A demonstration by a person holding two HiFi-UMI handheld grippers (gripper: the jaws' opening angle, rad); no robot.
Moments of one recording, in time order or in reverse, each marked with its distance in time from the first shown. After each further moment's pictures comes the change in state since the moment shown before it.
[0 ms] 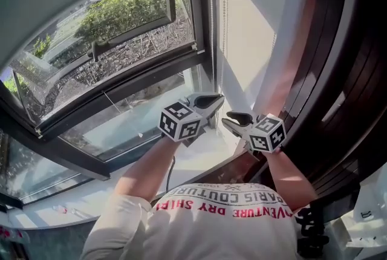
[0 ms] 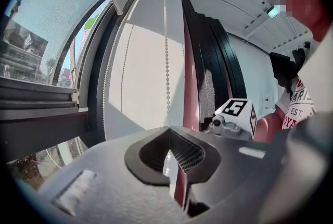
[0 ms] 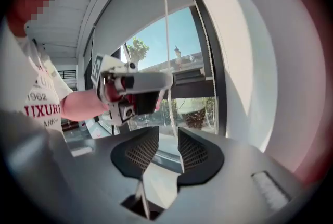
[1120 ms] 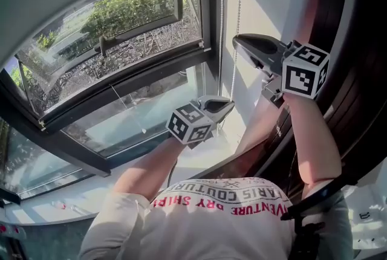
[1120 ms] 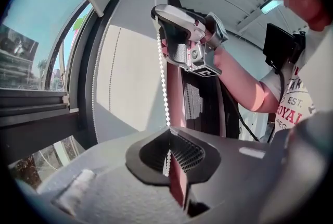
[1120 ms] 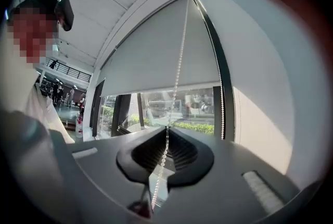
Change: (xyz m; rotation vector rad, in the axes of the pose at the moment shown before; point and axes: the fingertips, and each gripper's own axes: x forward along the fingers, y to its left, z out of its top) left arm -0.009 -0.042 -0.003 0.050 0.052 -0.060; right arm -0.077 0.038 0.279 -0.198 -0.351 0.046
